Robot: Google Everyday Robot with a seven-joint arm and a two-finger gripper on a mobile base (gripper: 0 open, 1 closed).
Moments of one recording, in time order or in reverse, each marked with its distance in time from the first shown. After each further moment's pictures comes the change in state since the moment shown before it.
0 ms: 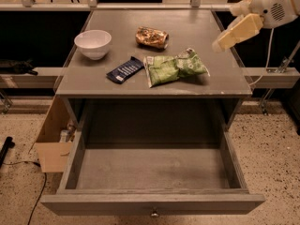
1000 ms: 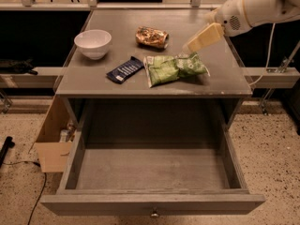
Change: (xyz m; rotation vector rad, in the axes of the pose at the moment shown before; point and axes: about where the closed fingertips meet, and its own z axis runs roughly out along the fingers) arm -0.014 -0.022 0.089 -0.015 -0.064 0.031
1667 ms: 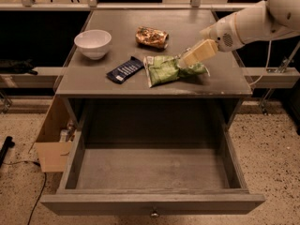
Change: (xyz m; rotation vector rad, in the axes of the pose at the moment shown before) arm 0.030 0.014 0.029 -0.014 0.018 0.050
